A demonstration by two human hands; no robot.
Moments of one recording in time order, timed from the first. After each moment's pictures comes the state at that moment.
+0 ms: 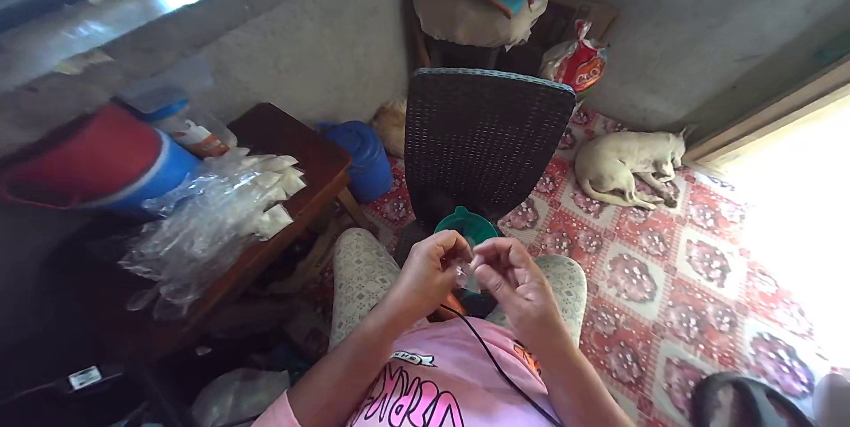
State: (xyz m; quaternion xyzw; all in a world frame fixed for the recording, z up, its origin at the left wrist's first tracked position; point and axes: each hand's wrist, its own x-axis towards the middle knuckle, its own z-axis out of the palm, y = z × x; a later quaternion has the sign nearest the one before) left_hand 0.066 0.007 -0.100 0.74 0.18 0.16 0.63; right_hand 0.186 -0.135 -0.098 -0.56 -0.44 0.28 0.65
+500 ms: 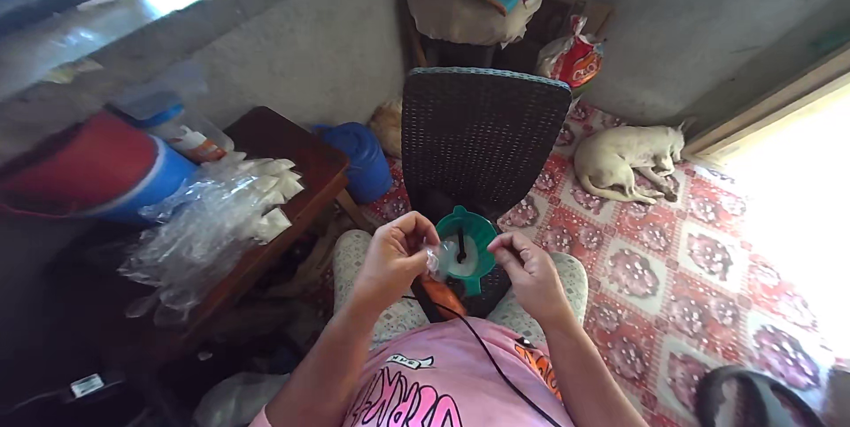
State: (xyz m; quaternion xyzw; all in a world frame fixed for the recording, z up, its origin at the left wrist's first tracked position) left_hand 0.047 0.032 -0.076 0.68 0.21 0.23 0.67; right_hand 0.222 -0.136 -0.131 -0.69 -0.41 0.22 0.55
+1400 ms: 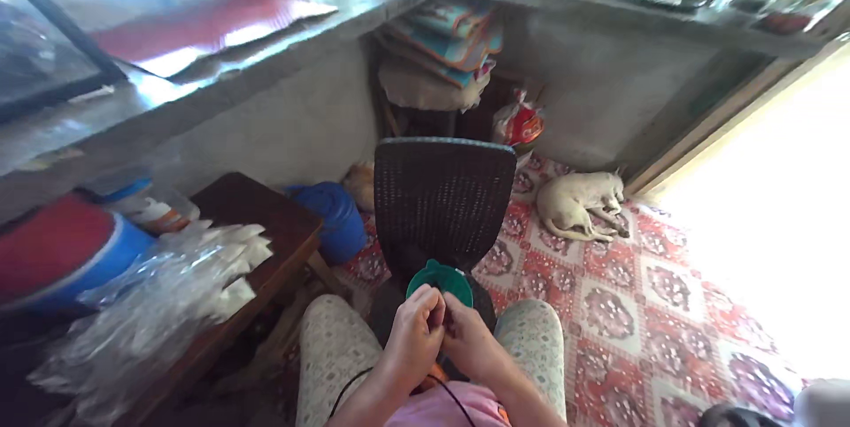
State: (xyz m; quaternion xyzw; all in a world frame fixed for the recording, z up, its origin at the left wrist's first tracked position) left_hand 0.089 -0.004 -0.130 0.83 0.16 0.26 0.46; right_hand 0.201 -0.109 -0.146 -0.69 -0.44 0.35 0.46
